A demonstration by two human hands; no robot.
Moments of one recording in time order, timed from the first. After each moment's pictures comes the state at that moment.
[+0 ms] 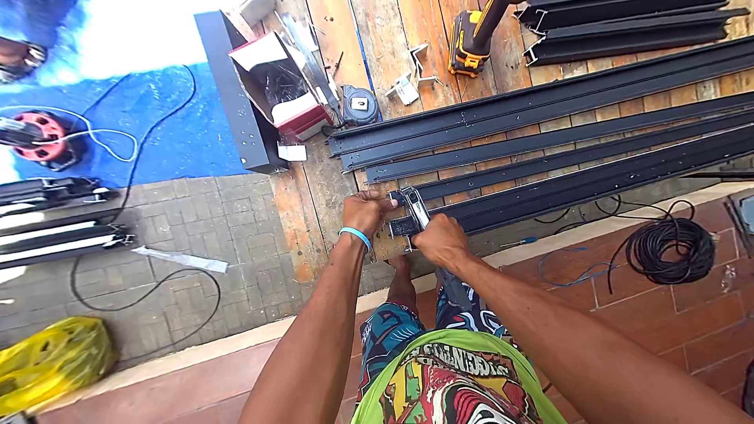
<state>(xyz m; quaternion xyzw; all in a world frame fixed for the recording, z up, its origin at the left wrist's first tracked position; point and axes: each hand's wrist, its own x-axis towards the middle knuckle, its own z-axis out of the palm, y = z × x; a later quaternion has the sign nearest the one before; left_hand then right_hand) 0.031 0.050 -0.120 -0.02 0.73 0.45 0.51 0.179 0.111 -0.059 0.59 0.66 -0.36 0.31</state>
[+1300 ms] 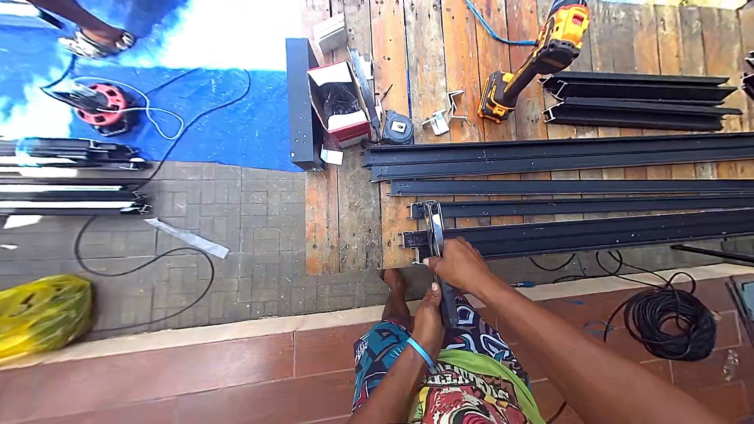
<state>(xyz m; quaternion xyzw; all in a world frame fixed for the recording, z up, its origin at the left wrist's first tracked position) 0.227 -0.037 -0.102 -0.21 0.46 0.63 0.59 0.192 0.119 -0.041 0.48 0.72 -0.35 0.36</state>
